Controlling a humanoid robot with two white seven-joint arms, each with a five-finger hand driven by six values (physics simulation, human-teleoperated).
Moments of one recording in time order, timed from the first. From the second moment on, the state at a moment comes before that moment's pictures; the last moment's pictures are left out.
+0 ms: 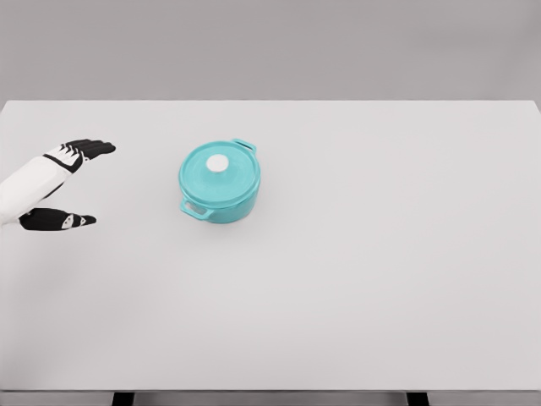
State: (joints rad) left arm -0.04 0.78 -0.07 -1.56 -0.24 -0.61 -0.20; right arm 0.02 0.00 -0.22 0.05 0.06 -0.22 -0.03
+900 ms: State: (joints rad) left arm -1.05 0.76 -0.93 -1.33 -0.57 -0.61 -0.42; right arm 0.03 0.00 -0.22 0.05 0.06 -0.22 -0.03
